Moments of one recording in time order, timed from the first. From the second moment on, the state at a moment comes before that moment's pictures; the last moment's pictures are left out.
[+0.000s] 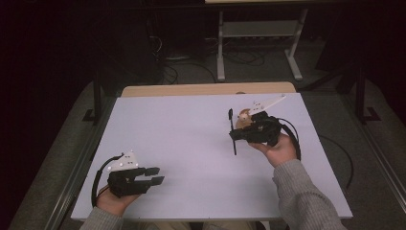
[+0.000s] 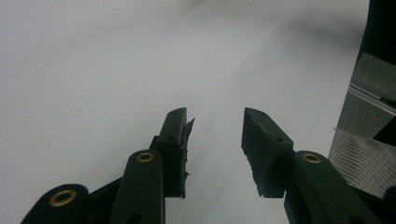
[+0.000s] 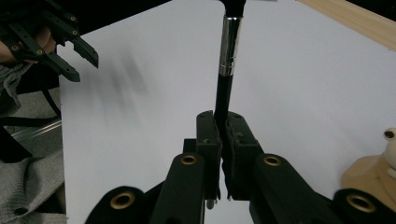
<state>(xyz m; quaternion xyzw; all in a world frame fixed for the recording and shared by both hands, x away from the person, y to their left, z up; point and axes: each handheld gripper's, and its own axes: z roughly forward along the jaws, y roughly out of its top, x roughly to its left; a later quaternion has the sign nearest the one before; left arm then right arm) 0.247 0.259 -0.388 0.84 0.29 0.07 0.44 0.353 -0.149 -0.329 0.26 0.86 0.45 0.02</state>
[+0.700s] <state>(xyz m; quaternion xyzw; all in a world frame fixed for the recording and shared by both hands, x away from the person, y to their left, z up) 0.248 0.257 -0.389 0.85 0.29 0.08 0.44 0.399 -0.183 -0.297 0.31 0.84 0.44 0.05</state>
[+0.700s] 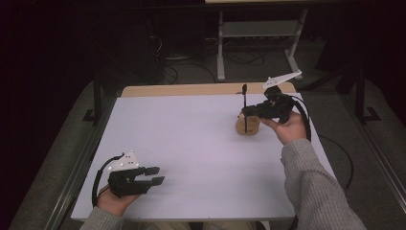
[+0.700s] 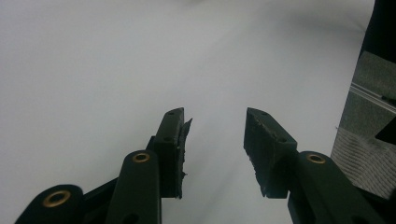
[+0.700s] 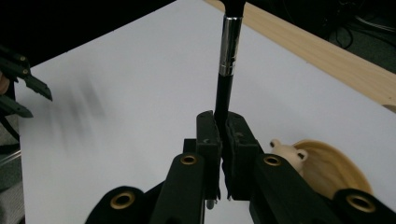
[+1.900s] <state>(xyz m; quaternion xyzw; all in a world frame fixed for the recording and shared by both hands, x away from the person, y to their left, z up) 0.247 0.255 -0.387 0.84 0.29 0.08 0.45 0.445 -0.197 -0.261 0.37 0.81 0.45 0.10</state>
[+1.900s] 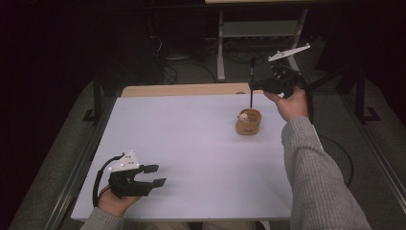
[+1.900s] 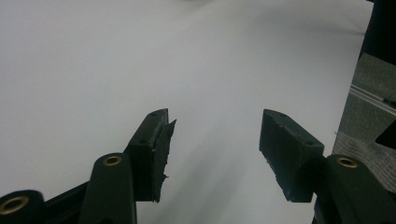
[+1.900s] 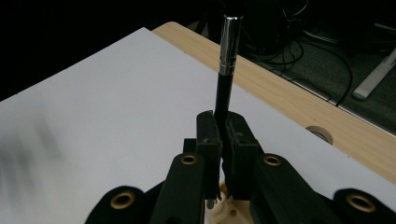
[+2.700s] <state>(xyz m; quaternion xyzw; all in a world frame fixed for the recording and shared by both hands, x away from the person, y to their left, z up) 0.248 0.254 -0.389 0.84 0.29 0.08 0.44 0.456 -0.206 -0.287 0.41 0.79 0.44 0.11</state>
